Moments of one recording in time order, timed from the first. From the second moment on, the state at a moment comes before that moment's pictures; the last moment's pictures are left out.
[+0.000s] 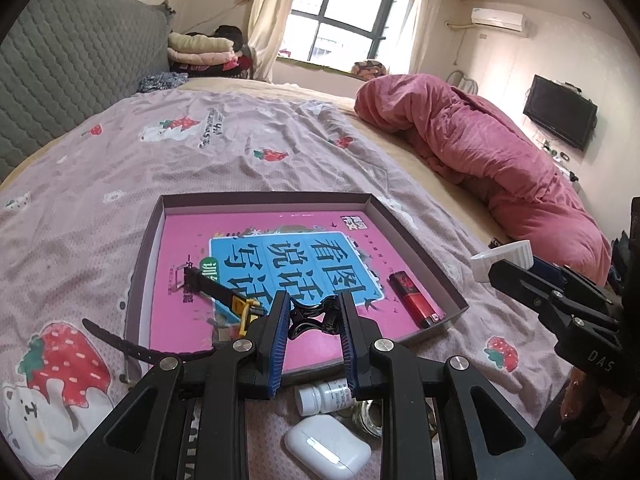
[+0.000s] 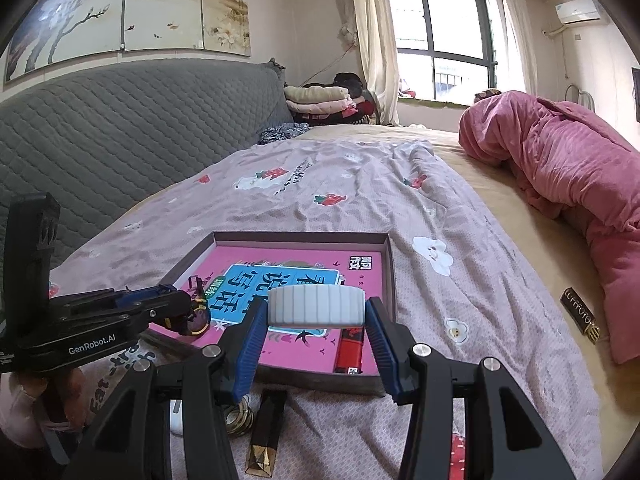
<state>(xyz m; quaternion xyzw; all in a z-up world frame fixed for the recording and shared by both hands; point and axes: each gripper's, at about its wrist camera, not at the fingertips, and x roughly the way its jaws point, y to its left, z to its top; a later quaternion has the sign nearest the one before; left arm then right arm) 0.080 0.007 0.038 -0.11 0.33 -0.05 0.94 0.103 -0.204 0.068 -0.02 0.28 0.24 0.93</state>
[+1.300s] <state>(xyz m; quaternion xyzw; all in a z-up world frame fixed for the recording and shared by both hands) 0.108 0.005 0.022 -0.11 0.34 -0.05 0.93 0.137 -0.208 0.069 -0.02 0.27 0.22 0.94</state>
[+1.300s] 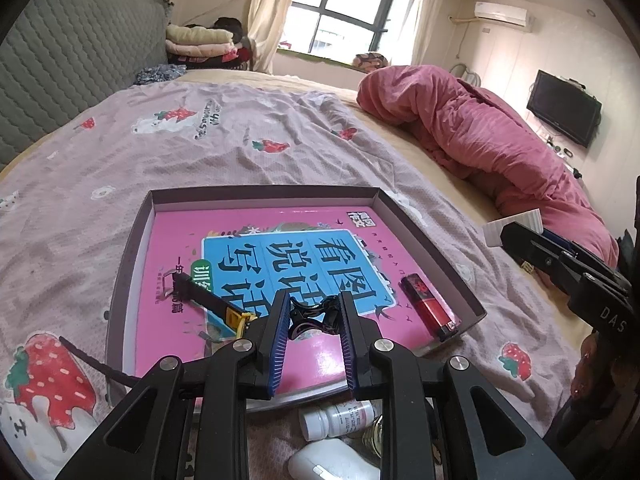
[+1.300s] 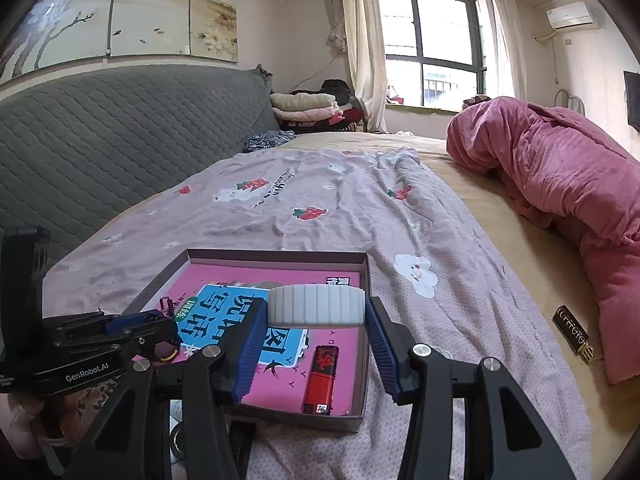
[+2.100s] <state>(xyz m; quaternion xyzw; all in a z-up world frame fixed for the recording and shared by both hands) 0.124 -0.013 -0.005 -0.09 0.40 -0.06 0.91 0.150 -0.203 0.050 -0.02 0.30 0.22 0.93</state>
